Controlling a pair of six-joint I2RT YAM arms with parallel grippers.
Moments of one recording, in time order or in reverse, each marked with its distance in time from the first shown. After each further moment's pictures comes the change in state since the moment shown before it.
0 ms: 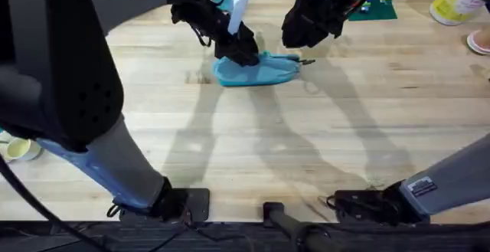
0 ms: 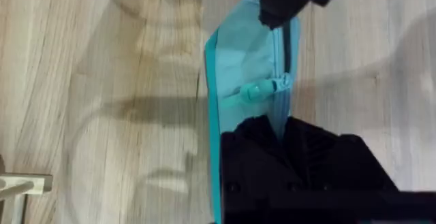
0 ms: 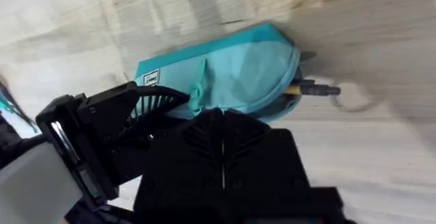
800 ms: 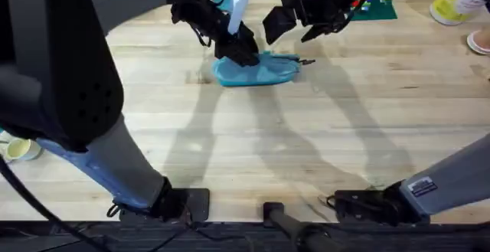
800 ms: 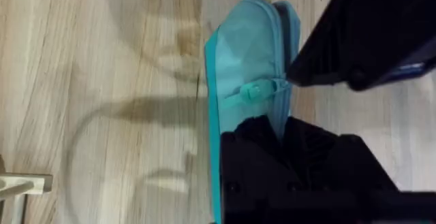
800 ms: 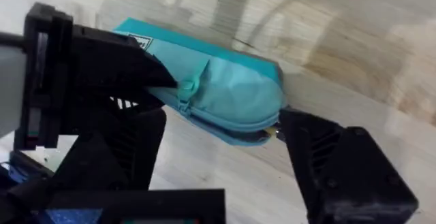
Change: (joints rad) left arm 0.000 0.000 0.000 0.000 0.000 0.000; right arm -0.005 0.000 0.000 0.035 0.000 -0.623
